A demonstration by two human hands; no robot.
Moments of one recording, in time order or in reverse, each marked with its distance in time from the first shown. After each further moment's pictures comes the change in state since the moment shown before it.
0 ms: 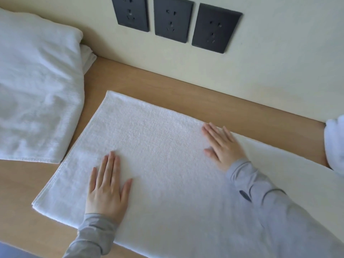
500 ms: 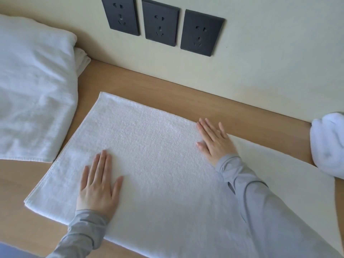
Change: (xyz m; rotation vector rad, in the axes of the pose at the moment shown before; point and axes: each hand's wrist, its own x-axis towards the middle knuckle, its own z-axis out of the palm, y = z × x) left_hand -0.001 0.003 -0.004 -0.003 -0.016 -0.019; right_hand 0.004 0.010 0.001 -0.042 -0.073 0.127
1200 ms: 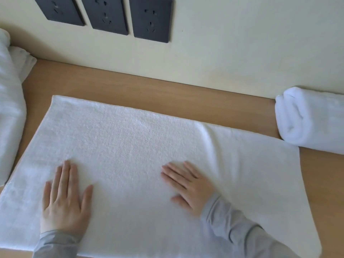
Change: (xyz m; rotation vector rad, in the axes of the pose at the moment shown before) left_hand 0.001 -0.003 0.009 -0.049 0.037 0.003; right_hand -0.120 -0.054 0.023 0.082 0.104 -0.317
